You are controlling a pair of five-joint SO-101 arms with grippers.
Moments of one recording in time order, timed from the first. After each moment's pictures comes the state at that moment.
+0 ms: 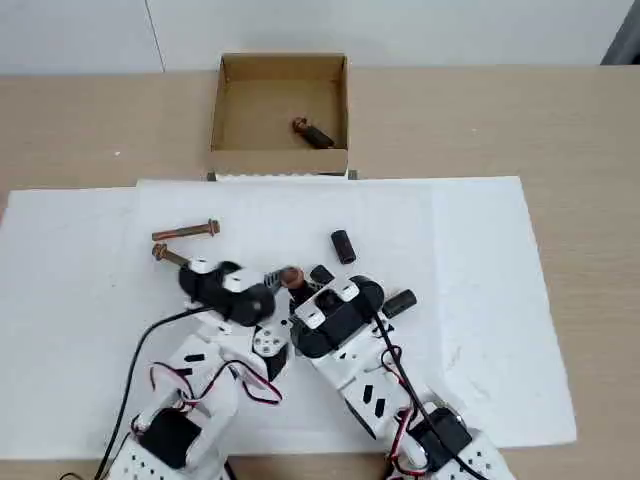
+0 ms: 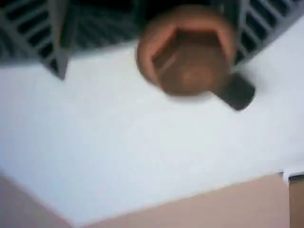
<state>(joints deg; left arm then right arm) 28.3 -103.6 96.5 36.0 12.7 -41.4 -102.9 94.9 33.8 4.7</state>
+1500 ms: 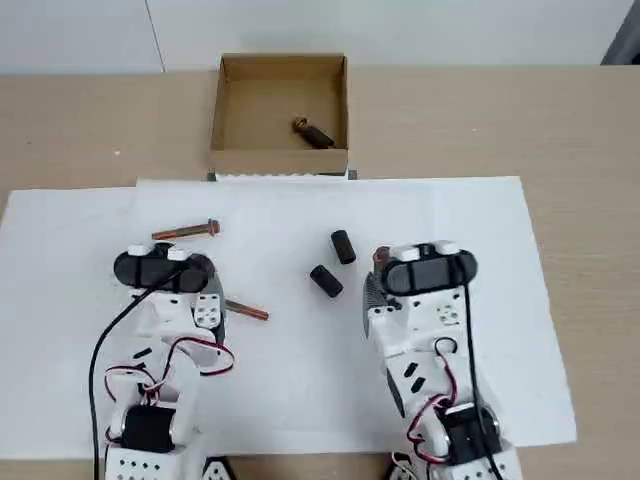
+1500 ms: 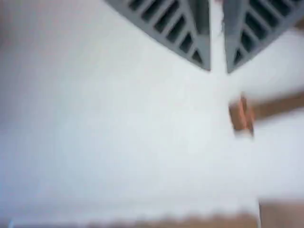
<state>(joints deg) 2.5 -103.4 96.5 45.9 5.1 -20.0 -103.0 85.5 50.4 -7.3</state>
